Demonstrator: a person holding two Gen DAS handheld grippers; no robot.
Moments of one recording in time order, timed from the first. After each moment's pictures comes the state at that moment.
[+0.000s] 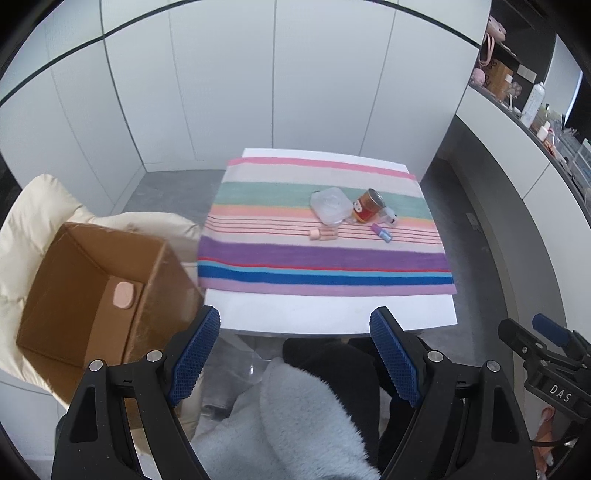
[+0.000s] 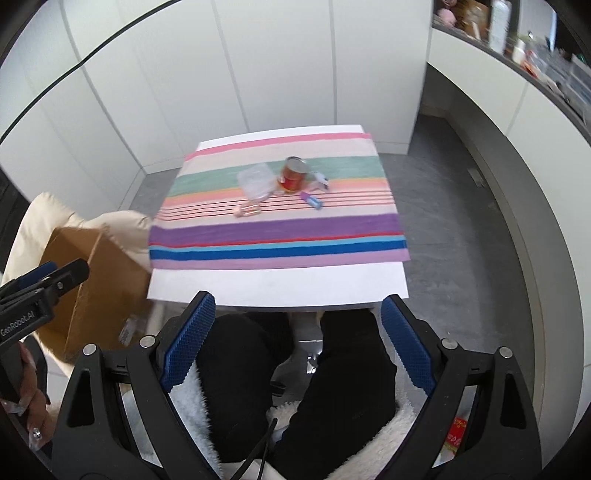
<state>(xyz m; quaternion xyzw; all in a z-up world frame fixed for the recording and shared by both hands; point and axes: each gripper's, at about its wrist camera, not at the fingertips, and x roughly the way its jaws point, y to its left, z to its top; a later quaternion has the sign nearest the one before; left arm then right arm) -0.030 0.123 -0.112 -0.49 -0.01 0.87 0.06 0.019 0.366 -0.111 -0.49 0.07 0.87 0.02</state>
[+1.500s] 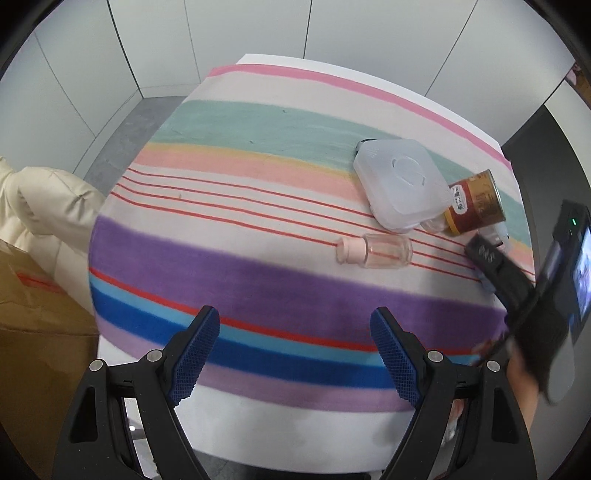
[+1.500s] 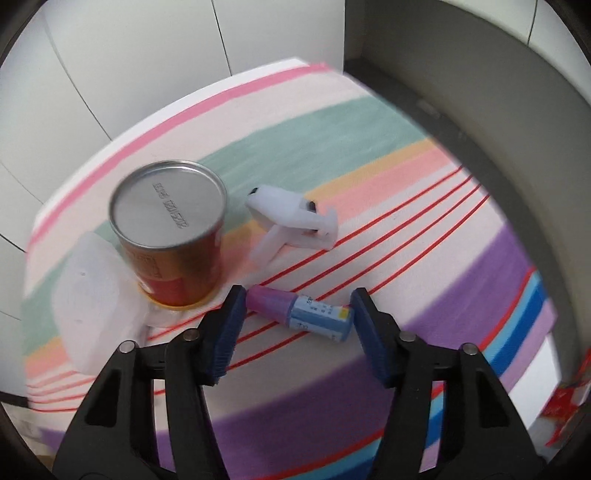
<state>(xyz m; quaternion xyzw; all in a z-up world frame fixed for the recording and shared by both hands) -0.250 0.164 -0.347 -0.60 -0.07 0.80 -0.01 -0.279 0.371 -0.385 -0.50 0.17 0.82 0.23</state>
